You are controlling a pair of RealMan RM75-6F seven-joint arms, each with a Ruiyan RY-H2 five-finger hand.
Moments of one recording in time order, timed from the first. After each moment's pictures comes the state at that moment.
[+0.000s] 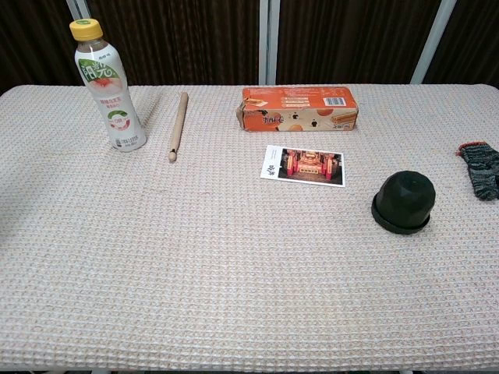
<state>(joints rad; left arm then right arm) -0.14 -1.25 0.00 -1.55 1.63 1.52 0.09 0.12 -1.30 0.03 -1.45 -1.55 1.46 0.03</state>
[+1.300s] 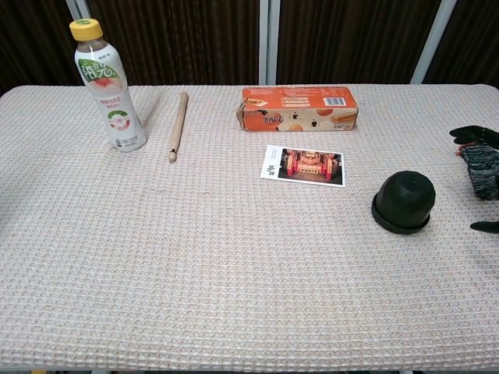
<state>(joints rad) -0.16 -1.29 0.01 -1.42 1.63 1.48 -0.04 0.31 -1.46 0.08 -1.35 -1.44 1.13 0.14</state>
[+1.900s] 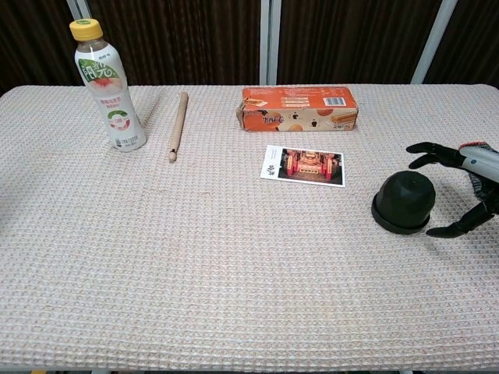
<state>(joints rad) -0.16 -1.28 0.02 -1.43 1.62 1.48 -0.04 0.41 -1.52 0.10 -1.33 -1.35 0.96 0.19</state>
